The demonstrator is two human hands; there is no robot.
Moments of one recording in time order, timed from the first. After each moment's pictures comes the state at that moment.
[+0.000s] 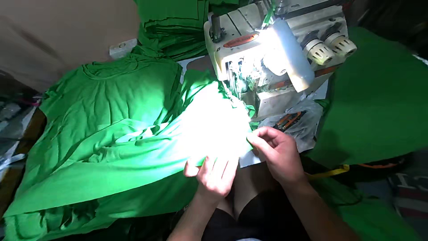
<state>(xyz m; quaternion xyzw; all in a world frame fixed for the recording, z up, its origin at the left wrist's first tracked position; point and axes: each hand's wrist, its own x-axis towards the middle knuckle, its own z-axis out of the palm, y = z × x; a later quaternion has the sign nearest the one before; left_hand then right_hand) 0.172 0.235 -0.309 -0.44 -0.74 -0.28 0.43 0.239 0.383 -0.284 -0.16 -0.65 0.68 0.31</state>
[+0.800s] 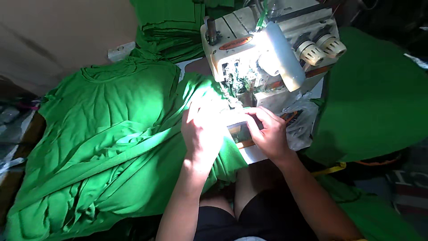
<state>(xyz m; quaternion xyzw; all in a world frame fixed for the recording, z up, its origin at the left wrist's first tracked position) 0.121 0.275 -0.231 -0.38 -0.85 -0.28 0.24 0.200 0.412 -0.300 -0.07 -0.83 0.34 0.44</state>
